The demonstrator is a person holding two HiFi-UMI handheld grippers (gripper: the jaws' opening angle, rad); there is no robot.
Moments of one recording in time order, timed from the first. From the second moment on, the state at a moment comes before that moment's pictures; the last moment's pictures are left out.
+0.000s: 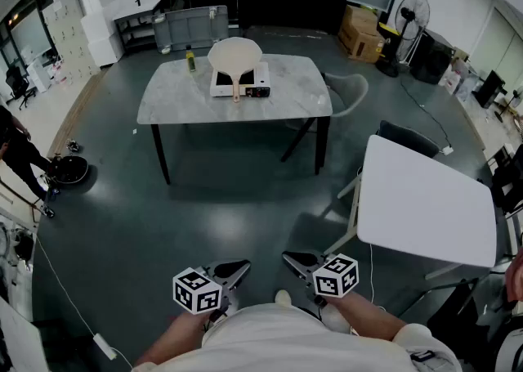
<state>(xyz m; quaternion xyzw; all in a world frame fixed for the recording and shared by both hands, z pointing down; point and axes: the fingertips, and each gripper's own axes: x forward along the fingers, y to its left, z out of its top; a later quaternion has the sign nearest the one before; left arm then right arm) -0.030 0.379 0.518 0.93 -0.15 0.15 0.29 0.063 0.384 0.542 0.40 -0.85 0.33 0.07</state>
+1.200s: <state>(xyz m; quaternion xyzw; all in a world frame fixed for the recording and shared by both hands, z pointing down) 0.021 0.019 0.506 0.93 -0.15 0.09 0.33 0.151 0.004 0.542 0.41 -0.81 0.42 0.02</state>
